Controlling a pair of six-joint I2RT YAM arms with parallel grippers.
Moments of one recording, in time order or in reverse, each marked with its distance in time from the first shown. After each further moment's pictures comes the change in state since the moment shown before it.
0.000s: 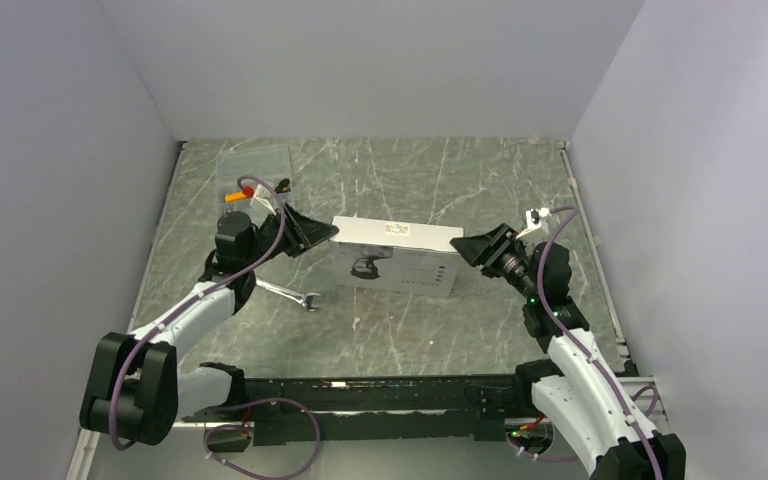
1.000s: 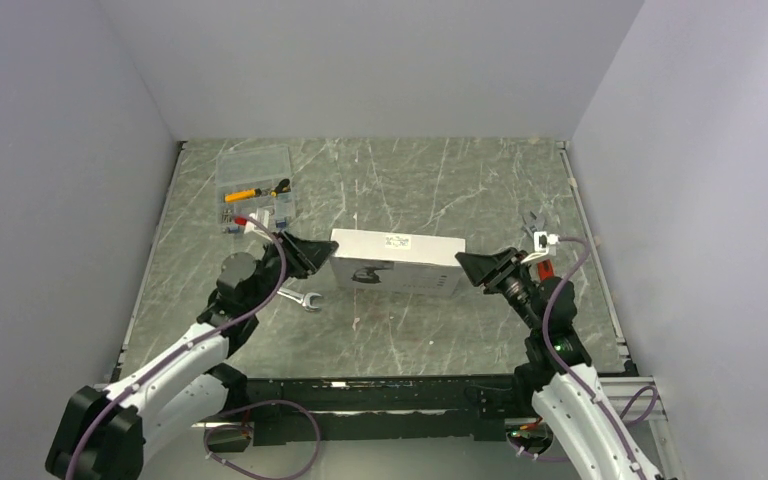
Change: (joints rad) left arm -0.209 -0.261 -0.180 0.027 -0.375 0.085; right arm 0.051 -0.242 -0.146 0.041 0.071 -0.043
